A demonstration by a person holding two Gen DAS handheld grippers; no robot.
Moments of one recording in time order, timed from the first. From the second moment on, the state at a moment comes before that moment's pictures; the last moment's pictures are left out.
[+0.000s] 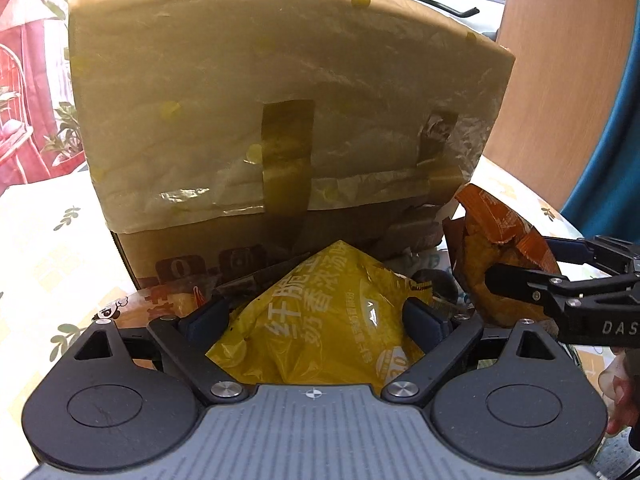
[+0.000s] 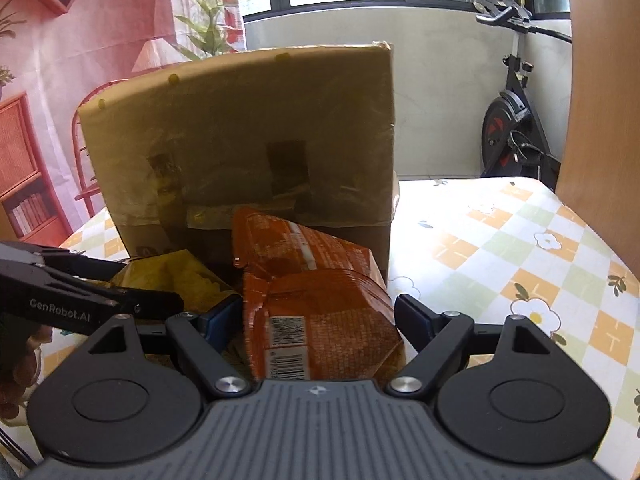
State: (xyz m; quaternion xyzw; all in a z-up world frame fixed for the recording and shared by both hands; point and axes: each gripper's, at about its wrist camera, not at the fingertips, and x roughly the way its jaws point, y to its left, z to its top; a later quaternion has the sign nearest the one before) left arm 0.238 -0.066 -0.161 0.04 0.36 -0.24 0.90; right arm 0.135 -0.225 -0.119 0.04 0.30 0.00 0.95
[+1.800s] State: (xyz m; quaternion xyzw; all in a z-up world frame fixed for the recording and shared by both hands) left arm 0.153 -0.012 -0.099 -0.06 0.26 -0.16 0.95; right arm 0.082 -0.231 -0.085 0.10 0.22 -0.01 0.97
